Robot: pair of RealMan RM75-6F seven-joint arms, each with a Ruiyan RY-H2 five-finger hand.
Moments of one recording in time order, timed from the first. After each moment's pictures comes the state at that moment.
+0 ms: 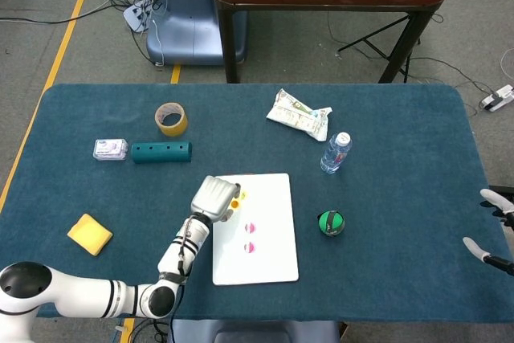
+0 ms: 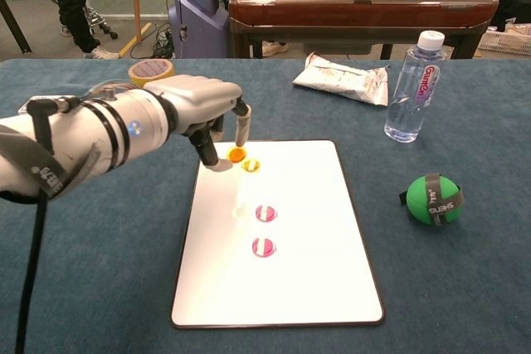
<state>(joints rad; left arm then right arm) -1.02 -1.71 -0.22 -1.63 0.61 1.11 0.91 -0.02 -1.05 0.09 -1.49 -1.60 1.72 0.33</state>
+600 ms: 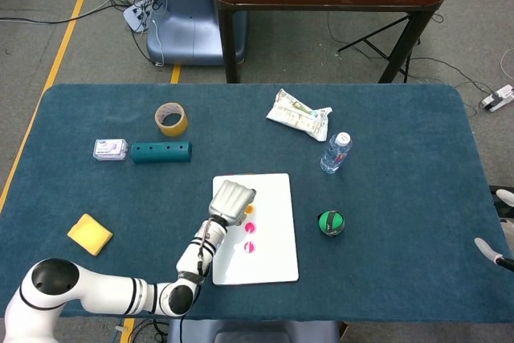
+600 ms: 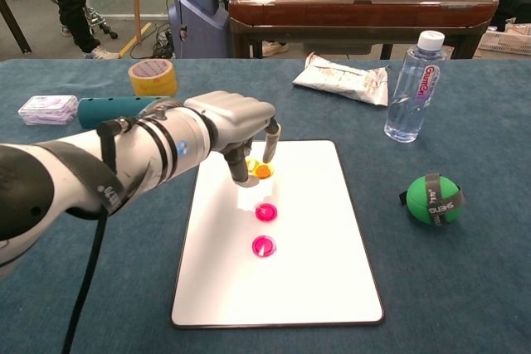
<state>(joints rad) -1.10 -1.80 -0.22 -1.53 0.56 1.09 0.95 -0.04 -1.05 0.10 -1.46 -1.59 1.75 0.41</state>
